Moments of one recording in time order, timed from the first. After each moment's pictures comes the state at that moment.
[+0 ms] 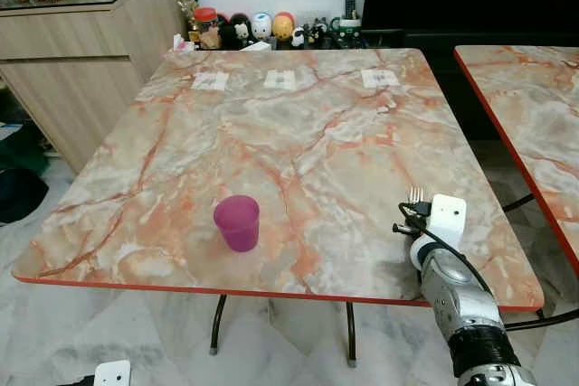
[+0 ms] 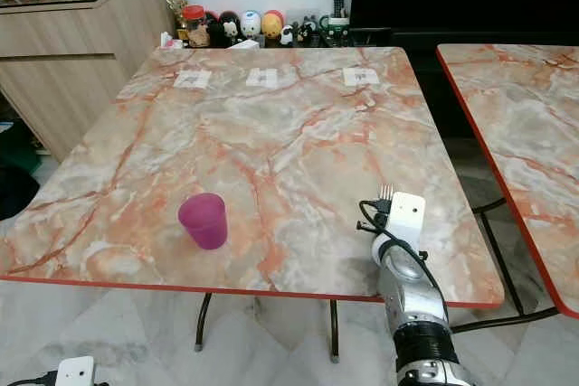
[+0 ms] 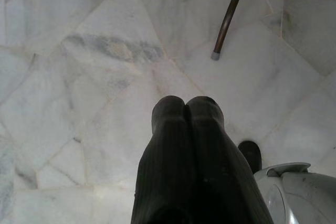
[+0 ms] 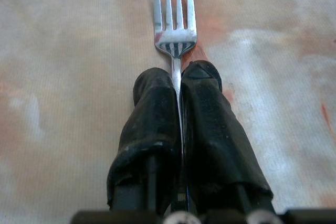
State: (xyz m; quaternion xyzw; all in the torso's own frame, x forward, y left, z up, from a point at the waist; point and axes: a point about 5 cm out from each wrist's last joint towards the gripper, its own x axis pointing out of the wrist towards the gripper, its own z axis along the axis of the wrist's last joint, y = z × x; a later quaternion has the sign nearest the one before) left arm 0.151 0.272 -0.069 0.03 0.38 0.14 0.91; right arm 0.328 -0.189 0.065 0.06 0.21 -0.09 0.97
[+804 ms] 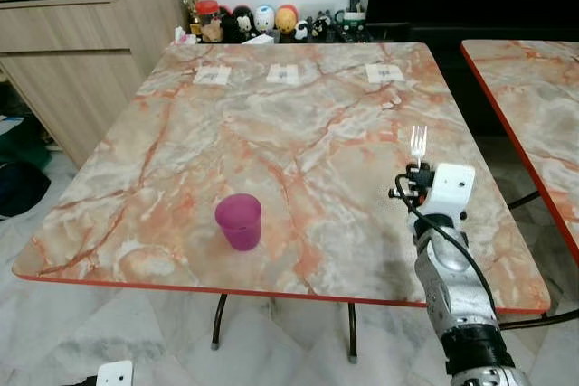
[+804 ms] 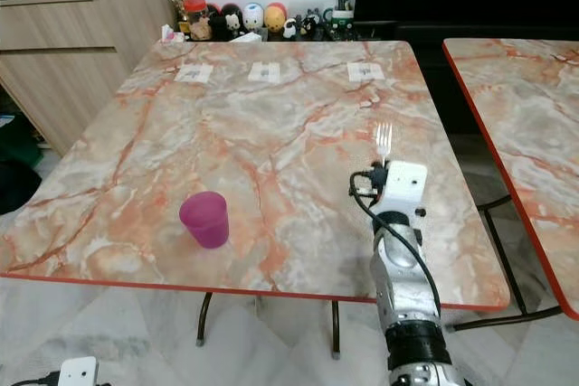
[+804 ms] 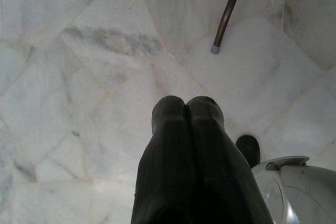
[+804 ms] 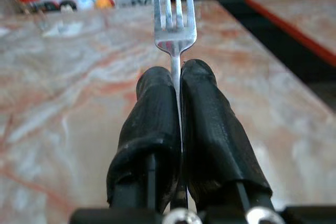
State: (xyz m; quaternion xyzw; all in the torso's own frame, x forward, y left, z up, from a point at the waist) left arm 0.151 0.269 -0.071 0.03 0.38 0.14 0.91; right arm 0.338 -0.174 0.132 0.02 -0.04 -0.05 1.00
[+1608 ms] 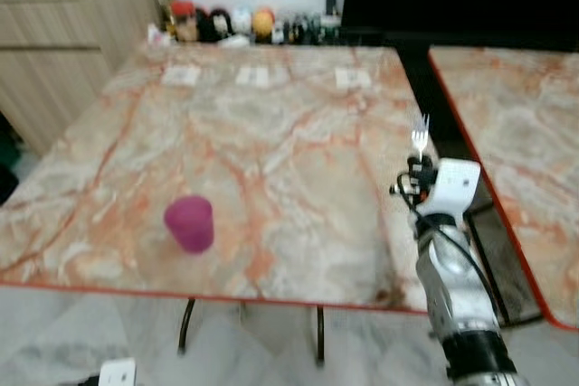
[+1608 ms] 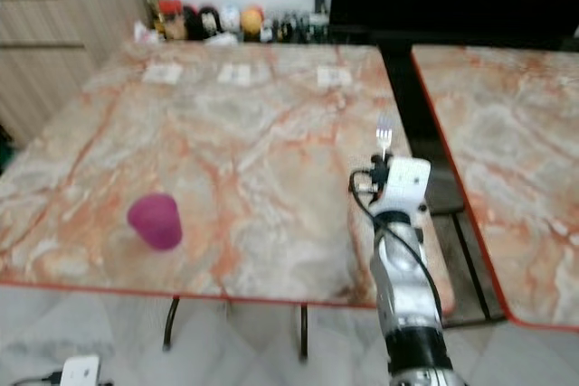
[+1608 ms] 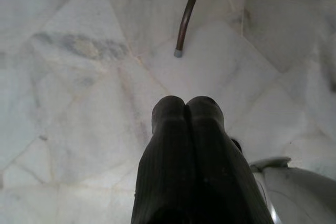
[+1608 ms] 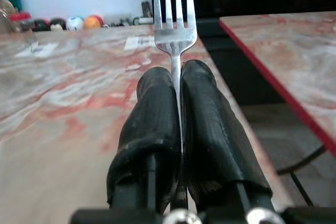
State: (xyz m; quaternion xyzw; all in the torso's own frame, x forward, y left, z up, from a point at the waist) left arm 0.155 0.271 -0.068 0.04 0.37 0.13 0.92; right arm 0.337 -0.170 0.139 0.03 -0.06 -0.04 1.00
